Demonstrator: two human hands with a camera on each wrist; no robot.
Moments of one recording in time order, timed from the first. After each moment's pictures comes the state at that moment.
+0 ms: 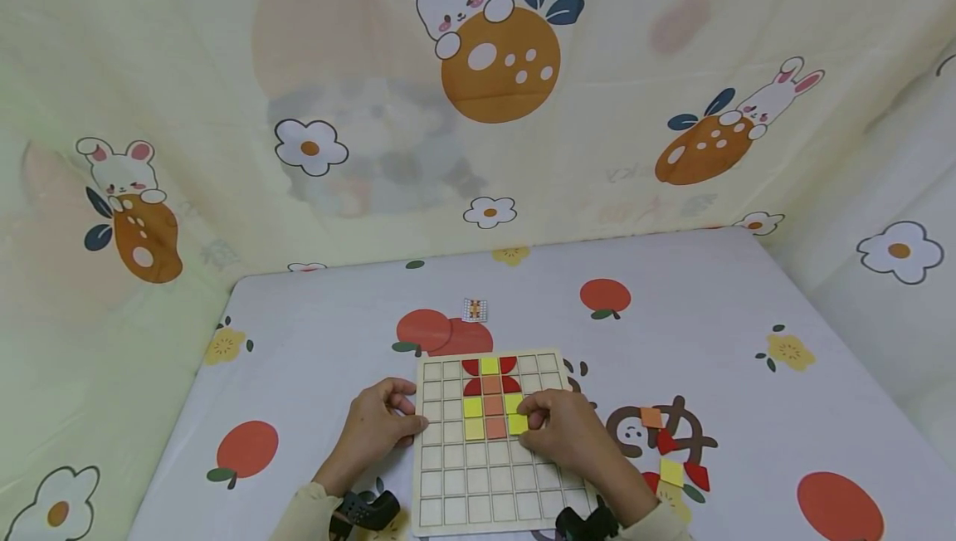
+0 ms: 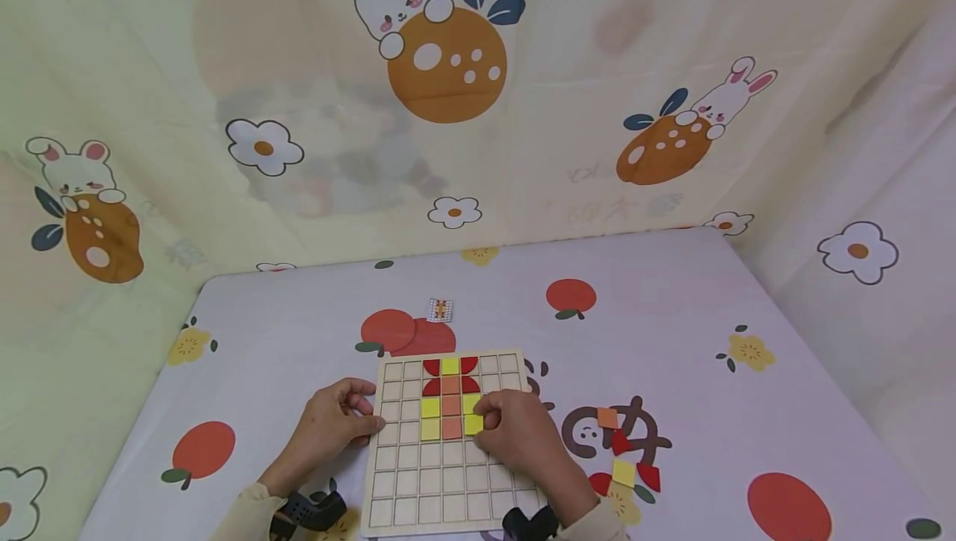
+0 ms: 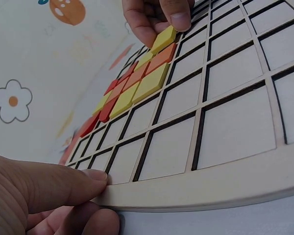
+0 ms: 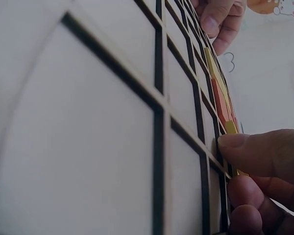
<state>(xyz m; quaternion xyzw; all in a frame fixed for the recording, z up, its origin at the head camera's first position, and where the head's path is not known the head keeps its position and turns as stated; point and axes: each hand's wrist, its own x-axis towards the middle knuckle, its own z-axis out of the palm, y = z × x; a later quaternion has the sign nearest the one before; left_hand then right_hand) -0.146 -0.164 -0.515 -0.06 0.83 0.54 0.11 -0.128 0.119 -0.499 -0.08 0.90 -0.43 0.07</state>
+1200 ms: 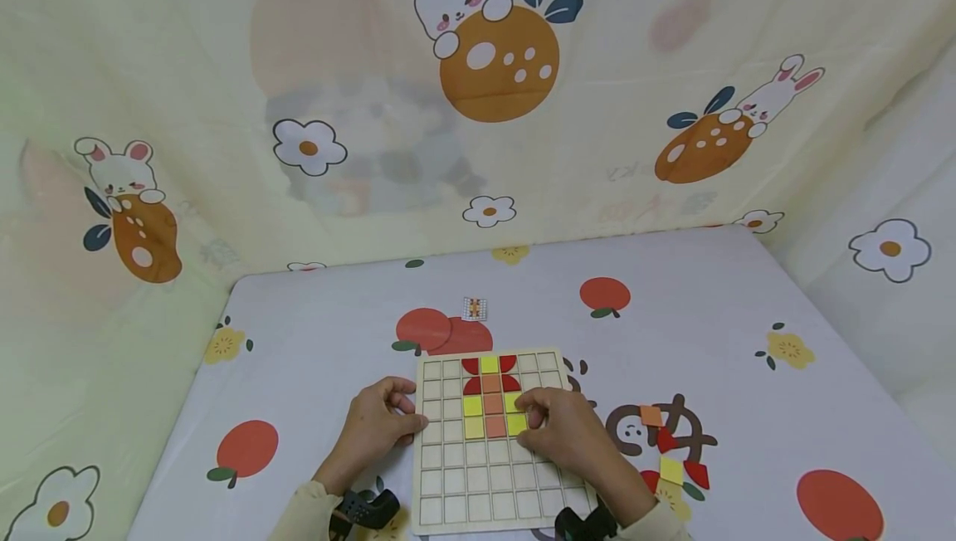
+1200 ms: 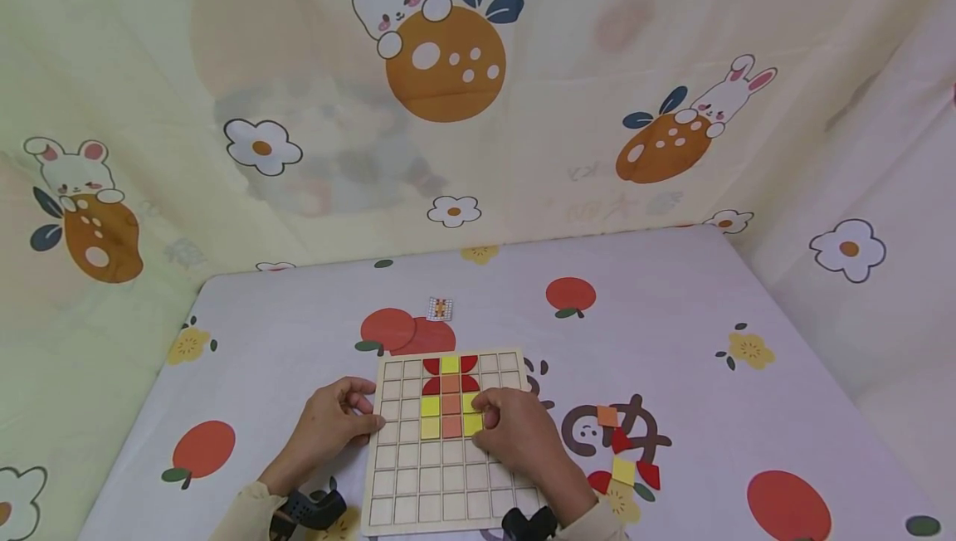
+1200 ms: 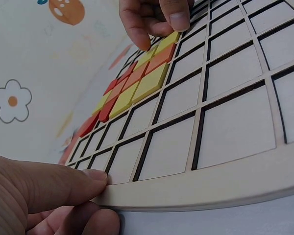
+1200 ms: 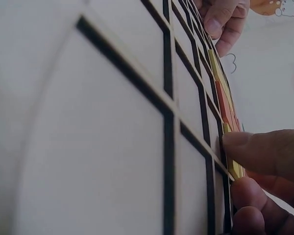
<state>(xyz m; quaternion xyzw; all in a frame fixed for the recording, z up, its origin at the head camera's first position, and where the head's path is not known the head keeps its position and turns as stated) -0.147 -0.166 -0.516 -0.04 0.84 0.54 0.11 -0.127 0.118 -0.499 -0.07 0.90 -0.43 0.07</state>
